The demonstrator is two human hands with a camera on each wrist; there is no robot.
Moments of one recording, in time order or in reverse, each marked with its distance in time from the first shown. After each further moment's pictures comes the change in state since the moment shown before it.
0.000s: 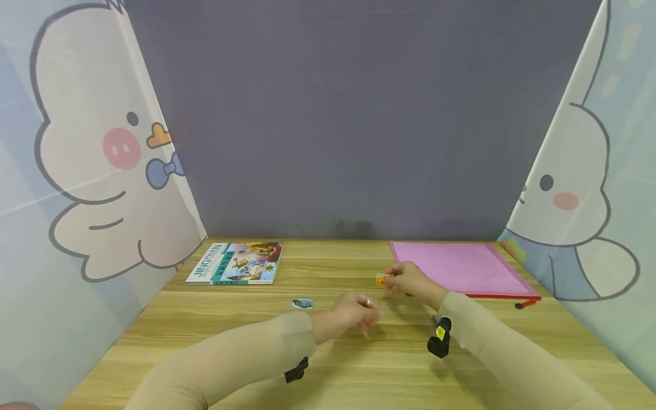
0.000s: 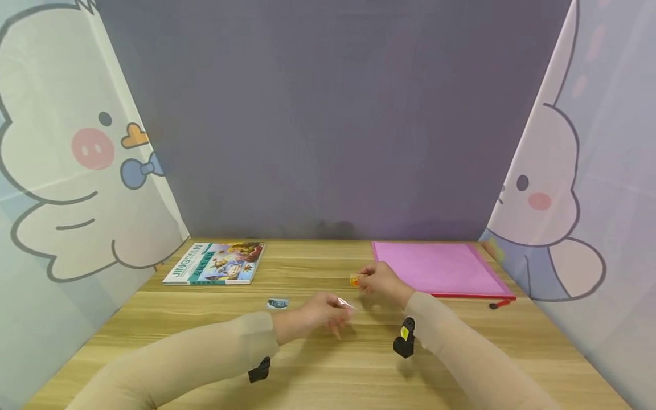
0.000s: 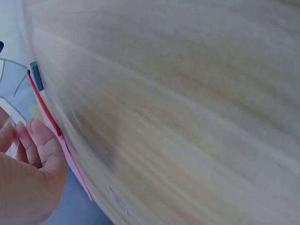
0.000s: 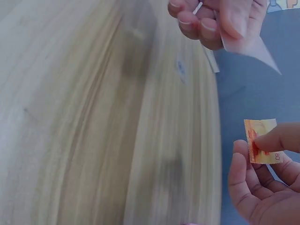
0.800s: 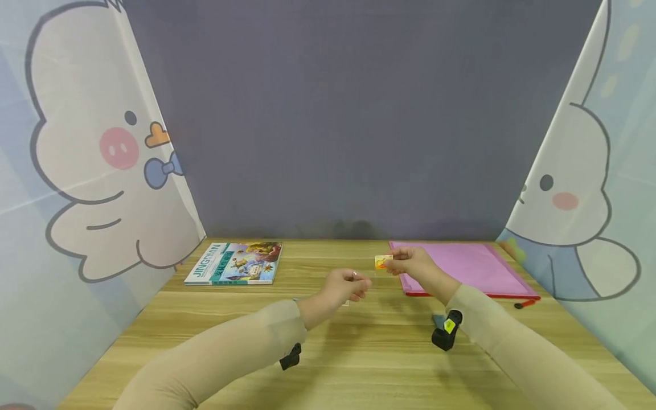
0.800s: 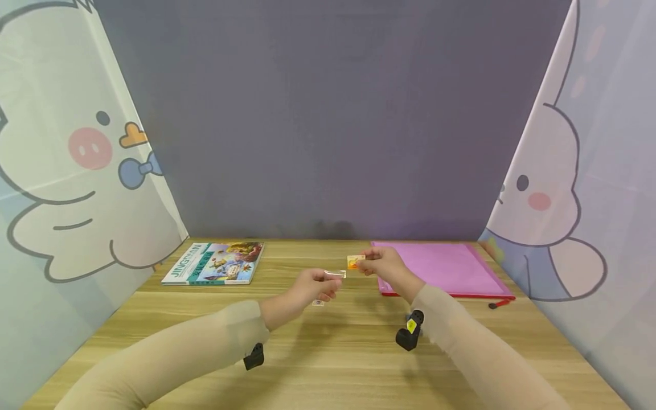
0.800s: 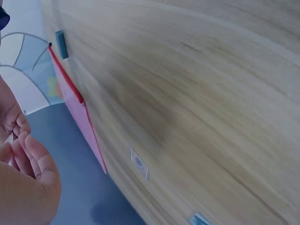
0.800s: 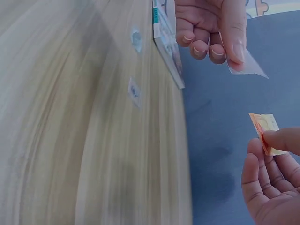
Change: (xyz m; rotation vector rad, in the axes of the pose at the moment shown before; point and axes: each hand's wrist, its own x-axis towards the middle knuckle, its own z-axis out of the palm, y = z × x) left_hand 0.011 0.024 -0.029 -0.101 0.131 0.108; right_hand -0.007 -0.031 -0.021 0.179 0.047 -0.045
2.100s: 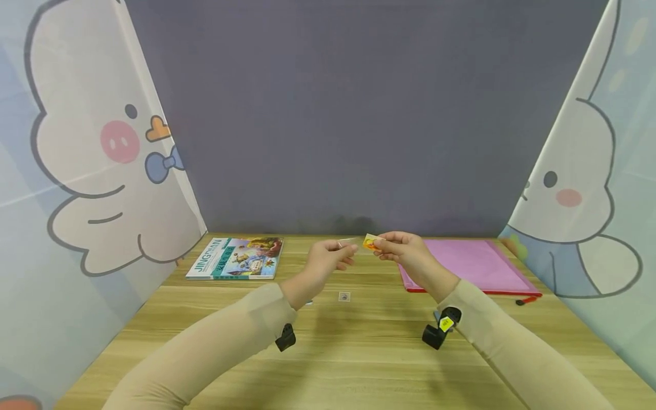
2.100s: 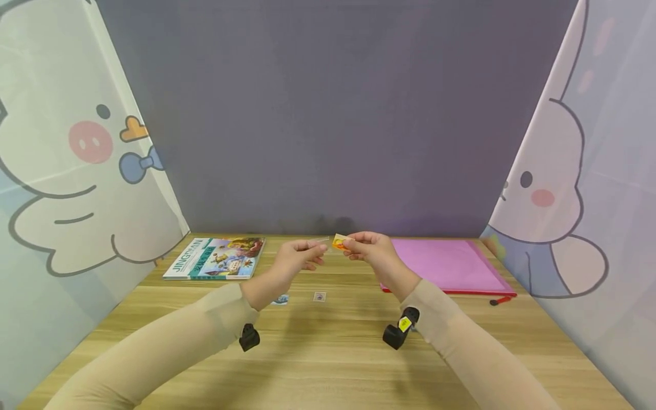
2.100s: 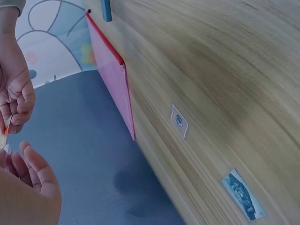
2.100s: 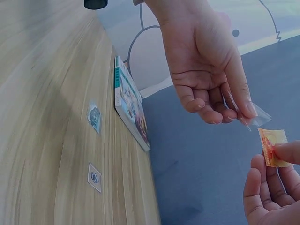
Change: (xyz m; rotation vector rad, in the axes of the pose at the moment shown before) left_hand 0.003 0.038 -0.033 -0.073 0.151 0.083; right_hand -0.011 -0.046 0.019 0.239 0.014 0.001
